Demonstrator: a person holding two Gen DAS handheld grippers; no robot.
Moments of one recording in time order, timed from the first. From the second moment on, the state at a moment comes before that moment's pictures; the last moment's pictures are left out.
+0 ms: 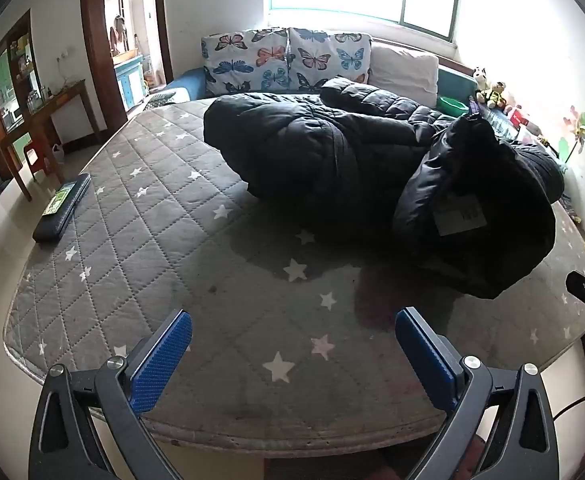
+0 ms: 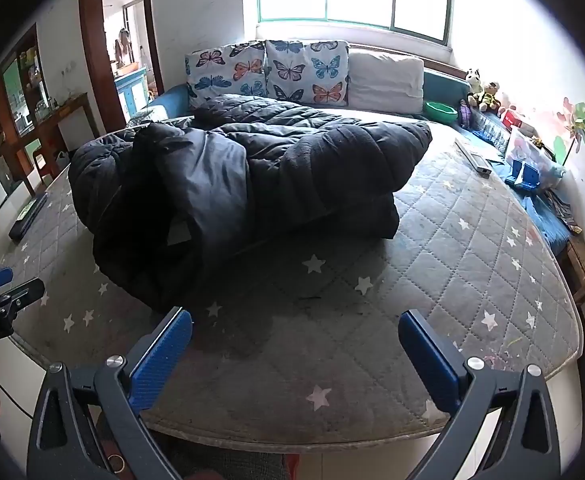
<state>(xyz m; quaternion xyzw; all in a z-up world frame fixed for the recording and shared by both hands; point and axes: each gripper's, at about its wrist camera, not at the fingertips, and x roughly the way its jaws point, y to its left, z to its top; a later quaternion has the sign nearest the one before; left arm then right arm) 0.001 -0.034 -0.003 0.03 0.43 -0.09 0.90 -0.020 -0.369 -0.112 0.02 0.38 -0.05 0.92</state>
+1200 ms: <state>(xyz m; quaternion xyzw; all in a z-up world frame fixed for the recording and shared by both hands) 0.019 -0.043 -0.022 0.04 0.46 -0.09 0.88 -0.006 -0.365 -0.121 0.02 0.40 -0.05 0.92</state>
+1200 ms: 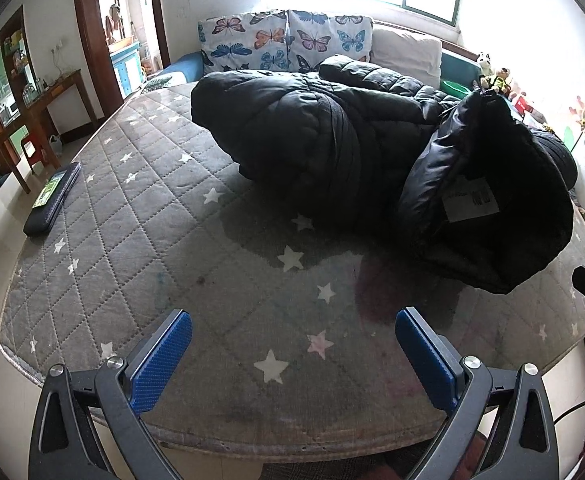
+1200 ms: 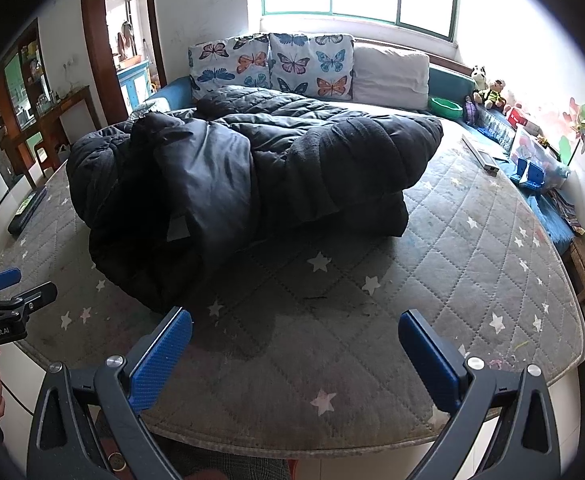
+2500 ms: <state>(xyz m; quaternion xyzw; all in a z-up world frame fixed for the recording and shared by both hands) 0.145 -0.043 0.068 0.06 0.43 -0.12 0.89 0.098 -0.406 -0.048 0.03 0.39 0.00 0.92</state>
